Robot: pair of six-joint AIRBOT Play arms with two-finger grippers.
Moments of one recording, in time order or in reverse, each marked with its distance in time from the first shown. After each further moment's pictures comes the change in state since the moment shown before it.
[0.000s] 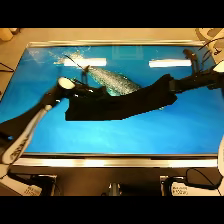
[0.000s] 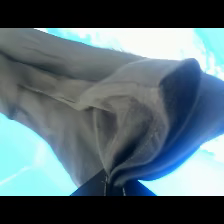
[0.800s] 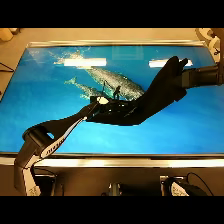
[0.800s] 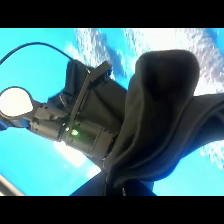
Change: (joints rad) left arm -0.244 -0.268 0.160 -0.367 0.119 -0.003; right arm 0.005 0.276 0.000 0.121 0.047 0.049
